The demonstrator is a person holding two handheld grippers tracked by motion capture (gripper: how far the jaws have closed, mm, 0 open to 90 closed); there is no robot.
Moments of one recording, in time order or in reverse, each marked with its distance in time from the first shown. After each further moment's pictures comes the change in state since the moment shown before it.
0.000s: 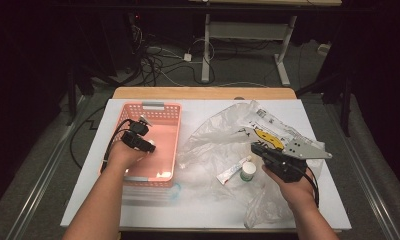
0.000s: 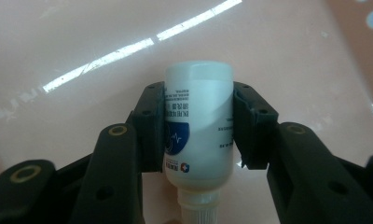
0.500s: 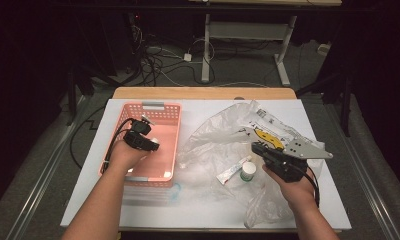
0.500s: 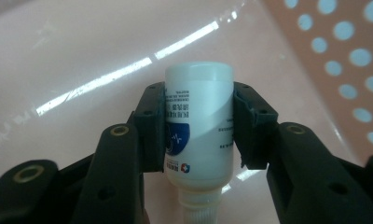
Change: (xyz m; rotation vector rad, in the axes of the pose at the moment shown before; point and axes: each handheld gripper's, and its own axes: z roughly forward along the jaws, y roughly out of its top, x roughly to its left) left arm -0.013 0.001 -0.010 -0.080 -0.017 0.034; right arm -0.001 0.000 -0.001 -0.003 0.000 0.002
